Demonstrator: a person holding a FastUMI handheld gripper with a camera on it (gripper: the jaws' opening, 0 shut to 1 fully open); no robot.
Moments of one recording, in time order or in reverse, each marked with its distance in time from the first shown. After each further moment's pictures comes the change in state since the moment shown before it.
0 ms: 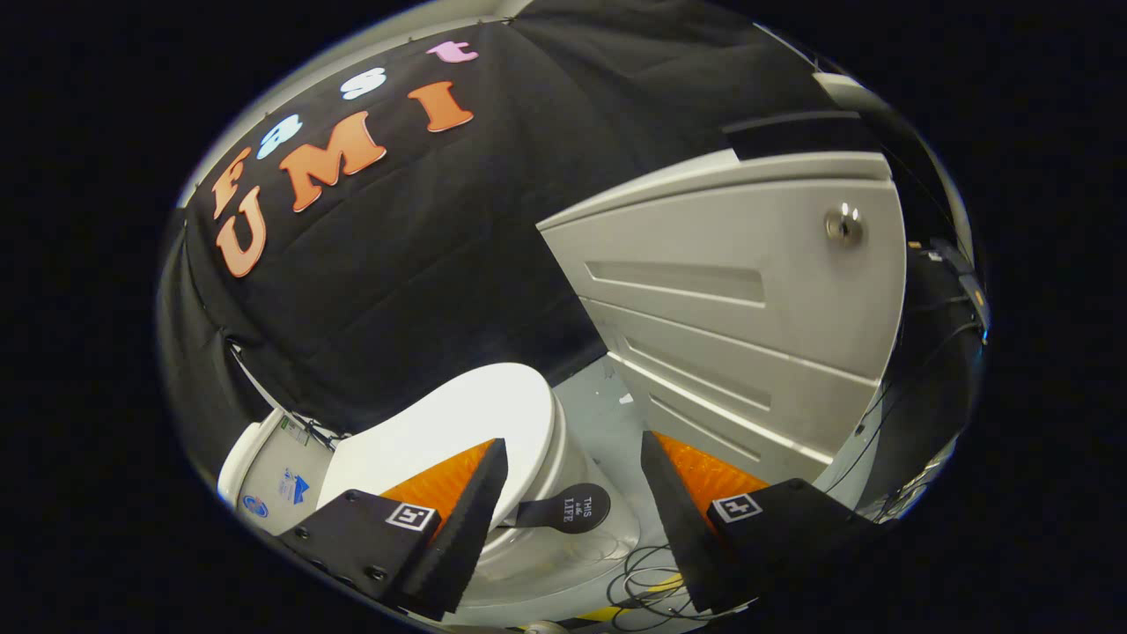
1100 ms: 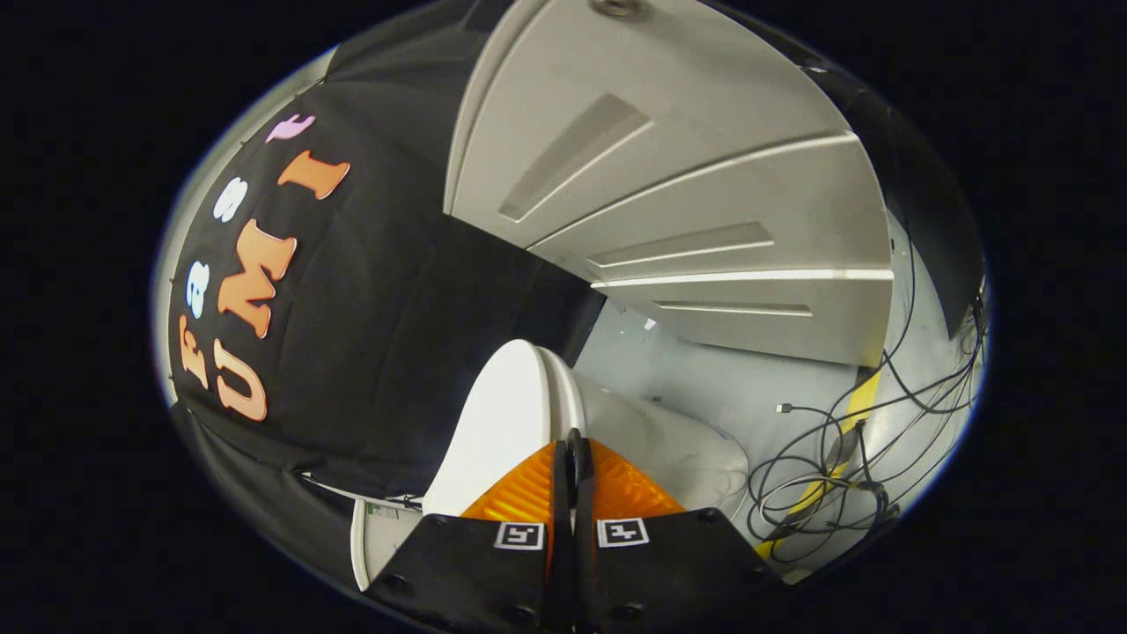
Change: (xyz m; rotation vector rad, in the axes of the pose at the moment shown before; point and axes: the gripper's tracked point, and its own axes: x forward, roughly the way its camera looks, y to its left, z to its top) arm 0.002 0.018 -0.034 0.460 0.175 0.037
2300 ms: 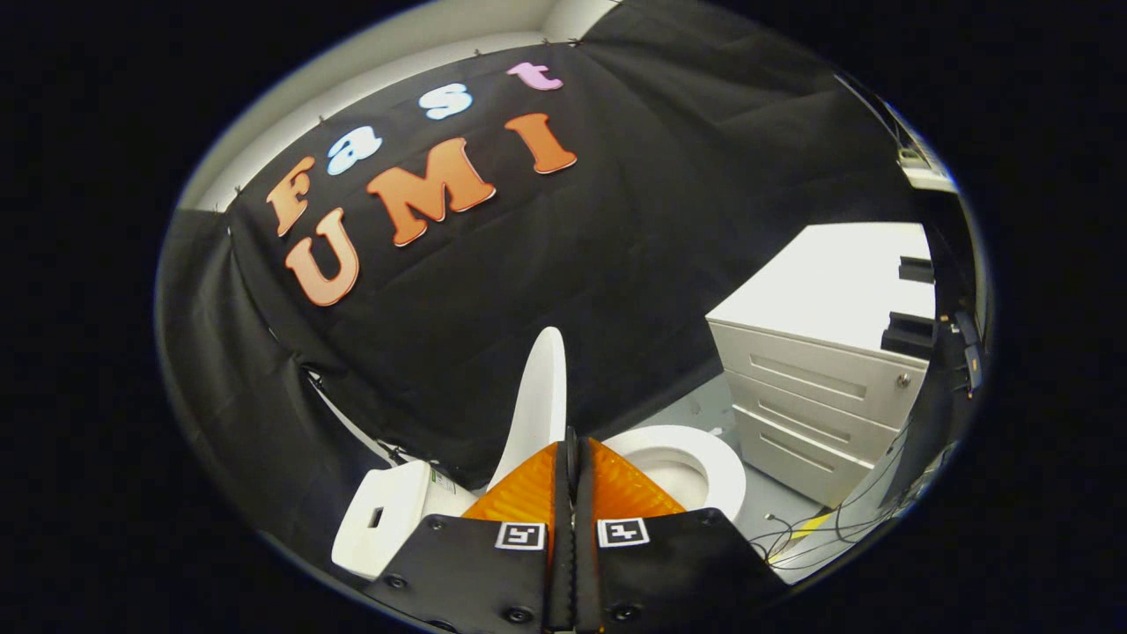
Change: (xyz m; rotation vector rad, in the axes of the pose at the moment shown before) arm -0.129 0.316 -0.020 -0.623 -0.240 0.138
